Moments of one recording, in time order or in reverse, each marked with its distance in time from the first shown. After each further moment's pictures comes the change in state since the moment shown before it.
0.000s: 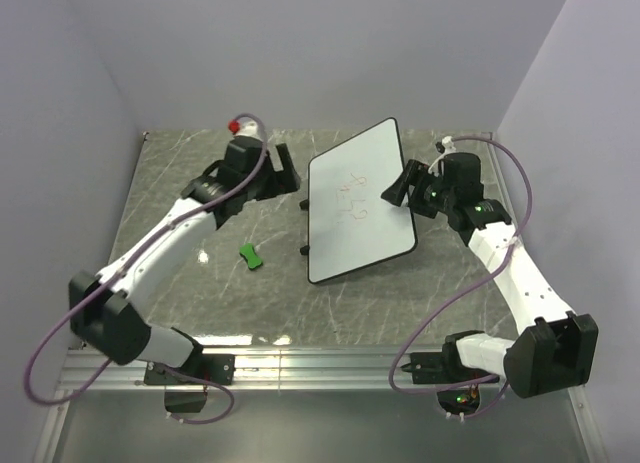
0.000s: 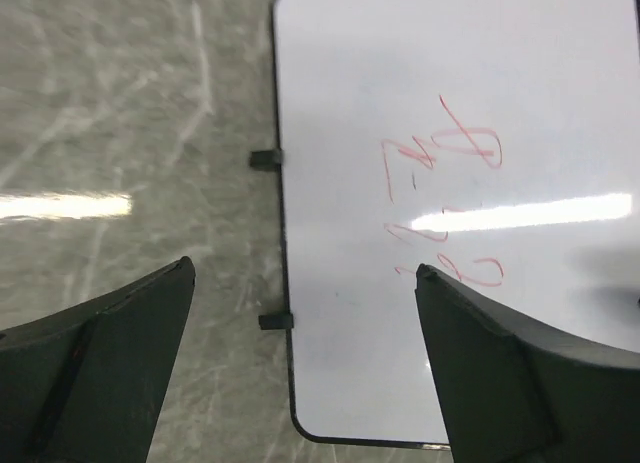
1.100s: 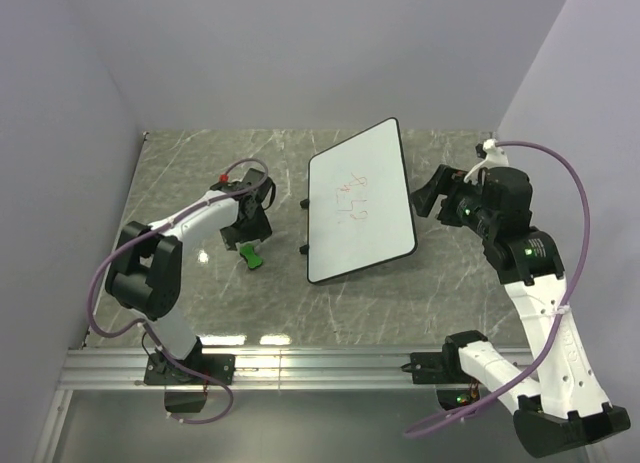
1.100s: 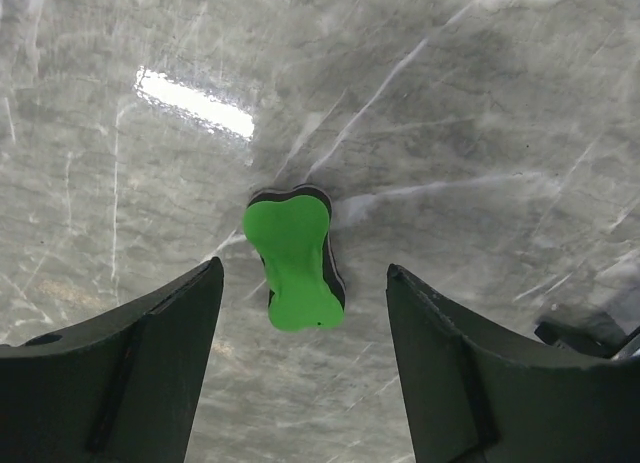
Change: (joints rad) left arm 0.106 0.241 -0.143 -0.312 -0.192 -0.199; right arm 0.006 -0.314 0.145 -0.302 0.177 -0.125
